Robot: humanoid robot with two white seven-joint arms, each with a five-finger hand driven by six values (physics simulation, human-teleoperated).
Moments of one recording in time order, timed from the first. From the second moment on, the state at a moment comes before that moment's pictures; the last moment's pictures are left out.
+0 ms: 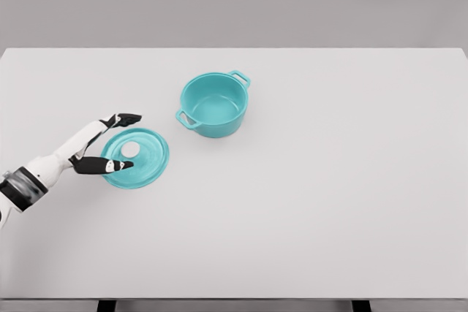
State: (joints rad) left arm -0.27 0.85 -0.70 -1.42 0.27 -0.45 -0.04; right arm -0.01 0.00 0.10 0.13 0.07 -0.28 0.38
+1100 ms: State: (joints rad) left arm -0.26 0.81 -0.74 -1.33 0.28 -0.55 -0.03; right arm -0.01 0.00 0.10 0.13 0.07 -0.28 0.38
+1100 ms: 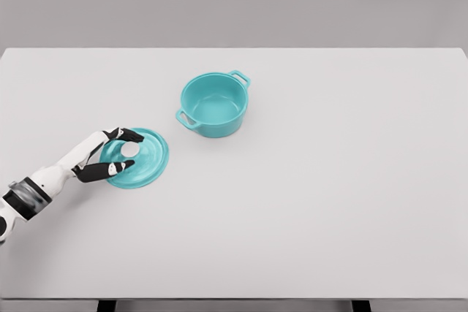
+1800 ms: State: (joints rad) left arm -0.27 0.79 -0.73 -1.30 0.27 -0.58 -0.05; right arm -0.01 0.00 0.10 0.13 0.07 -0.28 0.38
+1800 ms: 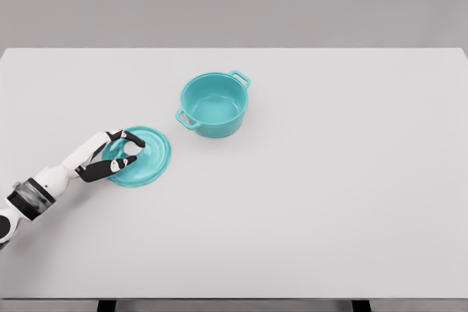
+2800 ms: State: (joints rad) left arm -0.46 0.77 -0.74 -1.31 0.28 -0.59 -0.05; right arm -0.01 0.00 0.10 0.13 0.07 -0.28 0.38
